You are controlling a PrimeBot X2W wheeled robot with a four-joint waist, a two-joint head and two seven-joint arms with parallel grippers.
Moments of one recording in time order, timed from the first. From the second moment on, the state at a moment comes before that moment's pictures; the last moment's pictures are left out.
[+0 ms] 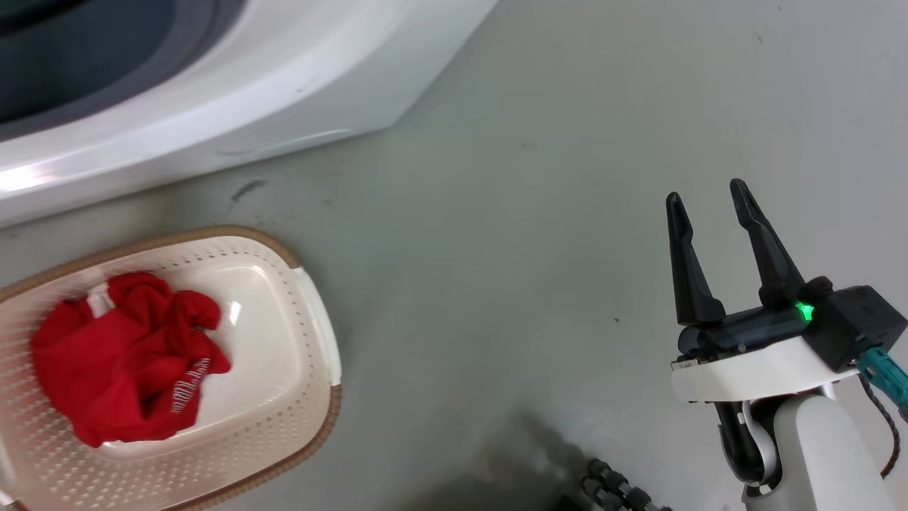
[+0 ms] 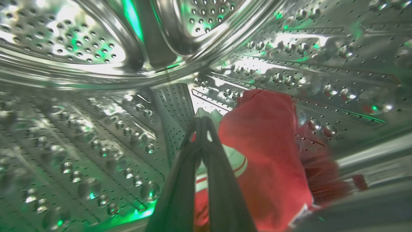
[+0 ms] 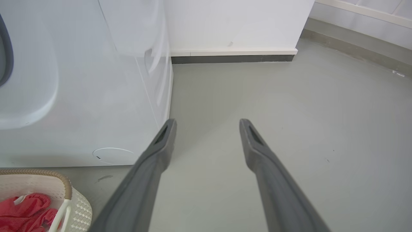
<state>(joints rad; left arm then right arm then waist) -1.48 0.57 -0.42 0.93 -0.52 -0.13 0.25 -0.24 -0.05 0.11 0.02 0.17 0.13 -0.26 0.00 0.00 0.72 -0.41</state>
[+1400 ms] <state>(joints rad) -1.05 0.50 -0.63 0.75 -0.69 -0.13 -0.04 -0.14 -0.05 0.04 0.03 0.03 0.13 -0.26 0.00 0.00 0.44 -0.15</state>
